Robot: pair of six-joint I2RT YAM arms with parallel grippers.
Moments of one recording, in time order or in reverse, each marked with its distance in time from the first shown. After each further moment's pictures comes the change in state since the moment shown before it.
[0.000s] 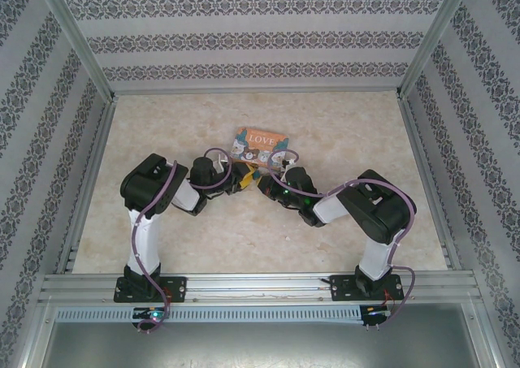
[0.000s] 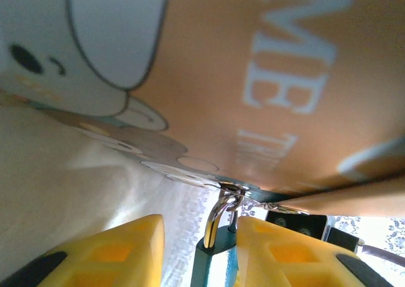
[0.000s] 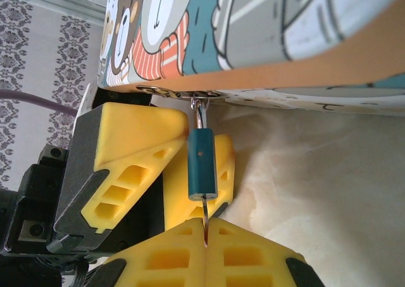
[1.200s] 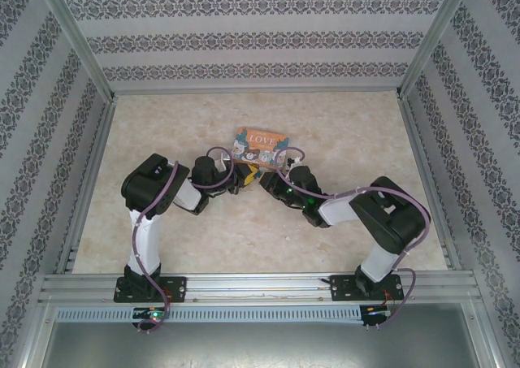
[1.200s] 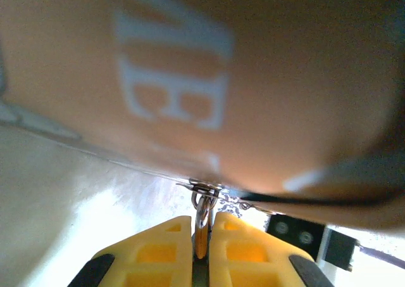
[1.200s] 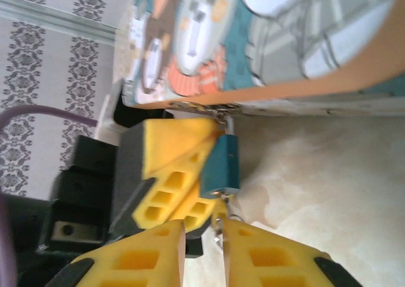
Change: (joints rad) left arm -0.014 -0.008 0.015 0.009 0.004 -0.032; right arm 0.000 -0.135 -0.030 -0.084 0.048 0.036
